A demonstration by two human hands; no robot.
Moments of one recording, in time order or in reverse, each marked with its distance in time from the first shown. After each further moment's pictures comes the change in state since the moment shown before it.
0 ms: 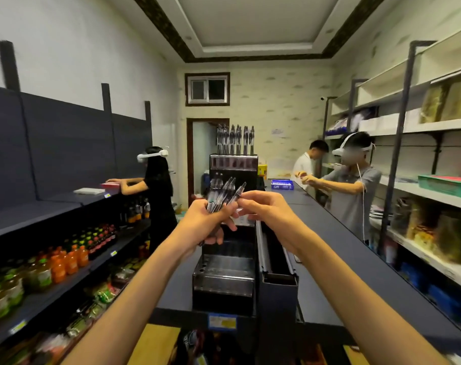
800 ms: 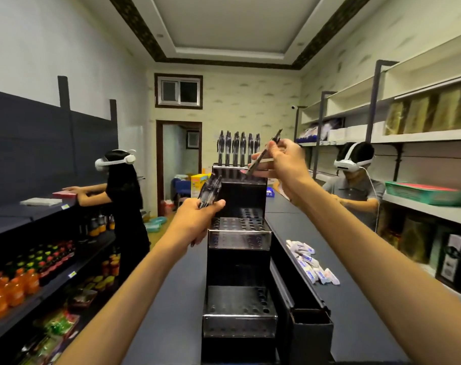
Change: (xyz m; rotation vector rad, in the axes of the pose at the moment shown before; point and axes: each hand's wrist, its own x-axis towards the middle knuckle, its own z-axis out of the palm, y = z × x) left_hand 0.095 -0.036 -0.062 0.070 0.055 -0.050; right_hand 0.142 -0.043 -0.010 0.097 0.467 -0.042
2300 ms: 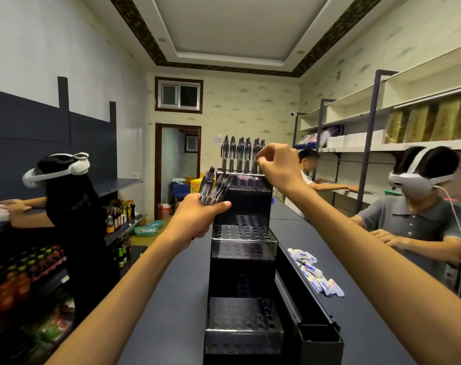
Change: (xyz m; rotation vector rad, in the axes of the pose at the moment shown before) left_hand 0.032 0.004 -0.012 -0.094 -0.048 -0.016; right_hand 0.035 0.014 0.012 -0.866 0.100 -0.354
